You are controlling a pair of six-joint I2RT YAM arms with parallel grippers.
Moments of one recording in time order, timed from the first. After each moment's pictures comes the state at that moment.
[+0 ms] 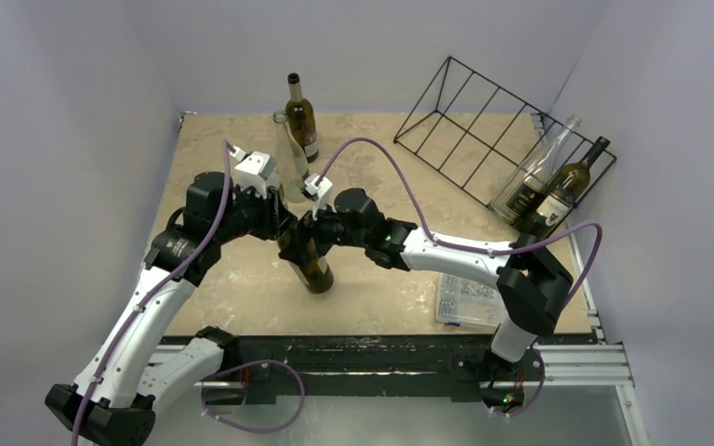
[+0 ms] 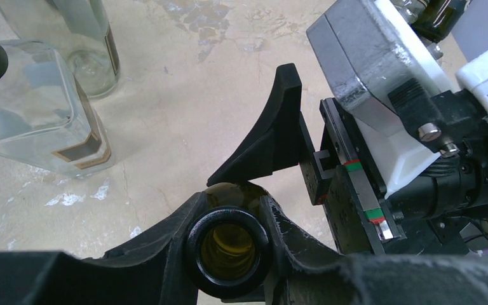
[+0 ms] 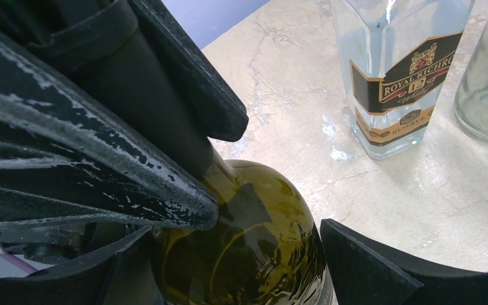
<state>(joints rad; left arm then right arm) -0.37 0.90 1.02 -0.62 0.27 -0.20 1.00 1.68 1.16 0.19 -0.22 0.32</state>
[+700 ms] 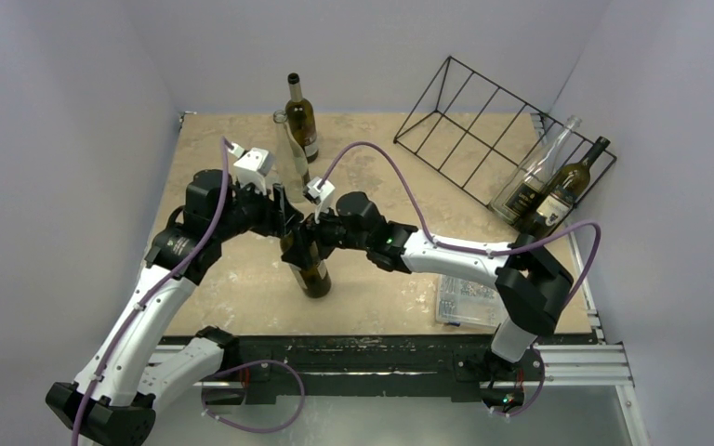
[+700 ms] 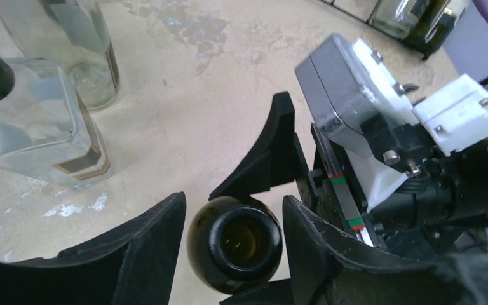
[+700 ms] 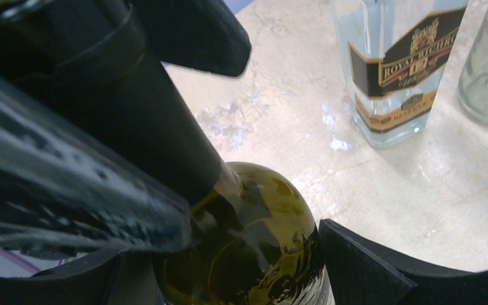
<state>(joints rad) -0.37 0.91 1.03 -0.59 0.28 -0.22 1.00 1.67 1.13 0.21 -0.22 0.33</state>
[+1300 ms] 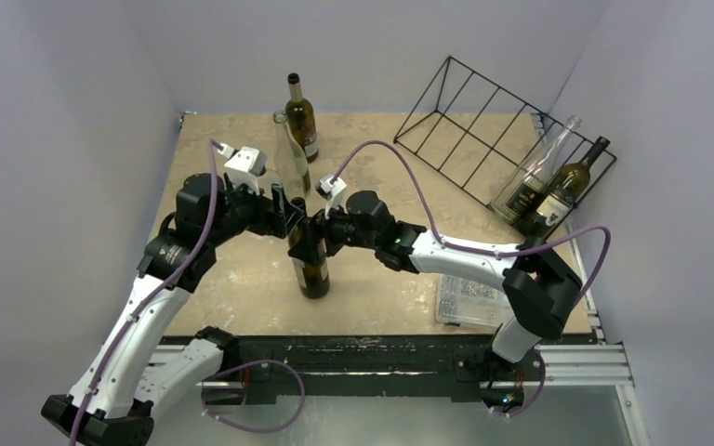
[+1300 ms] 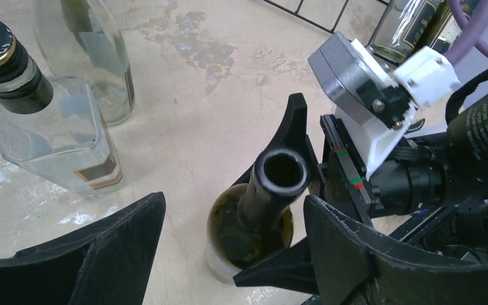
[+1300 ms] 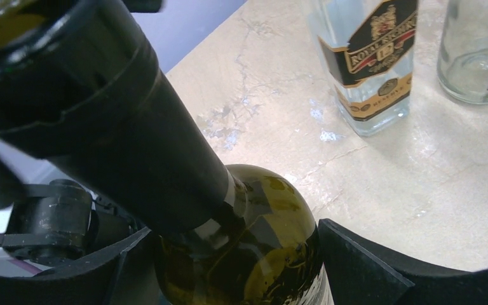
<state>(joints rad) -0.37 0.87 1.03 -0.56 0.23 -0.23 0.97 1.64 1.07 0.24 -0.22 0.40</state>
